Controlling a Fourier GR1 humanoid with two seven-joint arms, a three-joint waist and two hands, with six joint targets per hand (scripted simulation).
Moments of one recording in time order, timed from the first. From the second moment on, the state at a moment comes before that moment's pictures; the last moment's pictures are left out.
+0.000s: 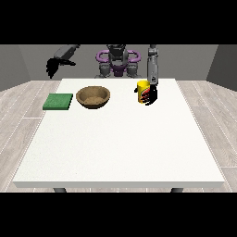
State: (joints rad) left arm -0.43 0.10 0.24 -0.68 -0.07 0.23 -0.97; right arm -0.18 -0.28 -0.26 -1.44 -0.21 0.33 -0.28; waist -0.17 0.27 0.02
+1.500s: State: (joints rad) left arm -0.75 0.28 -0.13 -0.72 -0.74 0.49 -0.03; right arm -0.18 -0.36 -0.33 -1.13 -0.23 0.42 -0.28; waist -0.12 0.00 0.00
